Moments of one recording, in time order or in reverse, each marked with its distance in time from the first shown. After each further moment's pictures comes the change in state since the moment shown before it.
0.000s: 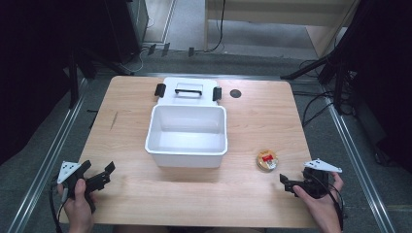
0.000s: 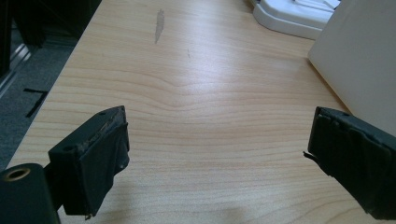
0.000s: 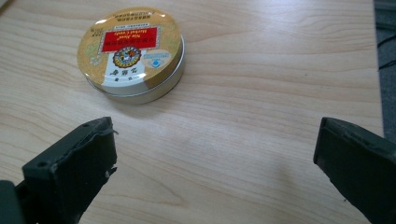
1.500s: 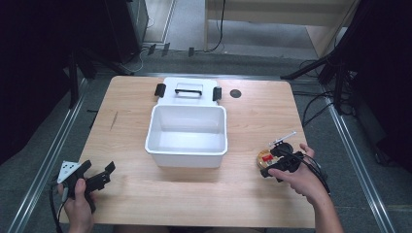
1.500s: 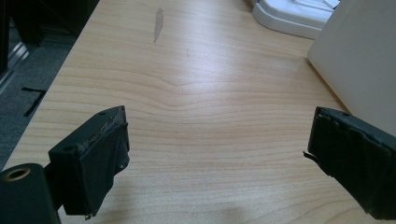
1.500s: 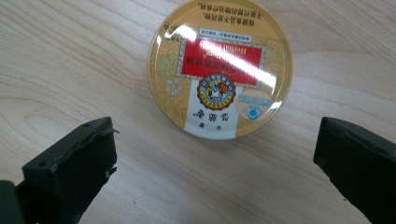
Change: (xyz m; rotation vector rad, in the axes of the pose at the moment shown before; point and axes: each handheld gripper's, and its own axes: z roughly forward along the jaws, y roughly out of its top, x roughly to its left) left arm 0.000 0.000 0.001 0.004 -0.007 -0.004; right arm 0.052 0.080 0.042 0.478 0.020 -0.205
